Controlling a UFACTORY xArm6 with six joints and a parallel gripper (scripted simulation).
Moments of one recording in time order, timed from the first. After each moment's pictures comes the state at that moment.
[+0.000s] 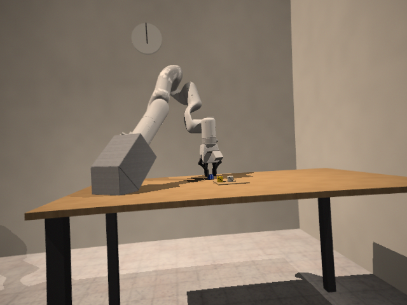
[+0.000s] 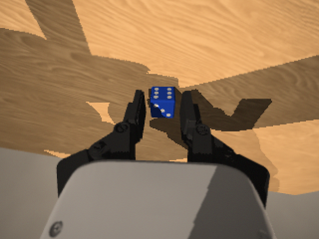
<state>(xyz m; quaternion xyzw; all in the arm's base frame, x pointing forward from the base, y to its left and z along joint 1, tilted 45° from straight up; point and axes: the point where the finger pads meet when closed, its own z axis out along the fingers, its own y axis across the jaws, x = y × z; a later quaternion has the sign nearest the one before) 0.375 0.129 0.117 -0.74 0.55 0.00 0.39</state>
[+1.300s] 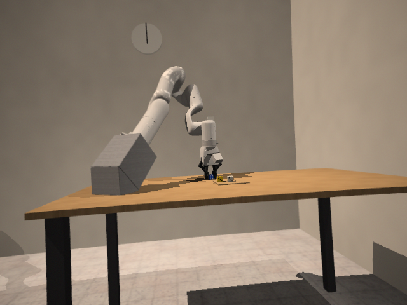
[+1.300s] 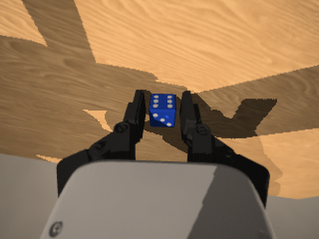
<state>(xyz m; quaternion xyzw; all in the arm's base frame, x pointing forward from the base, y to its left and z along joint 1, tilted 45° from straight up) 0.380 0.136 0.108 -0.74 0.55 0.00 0.39</state>
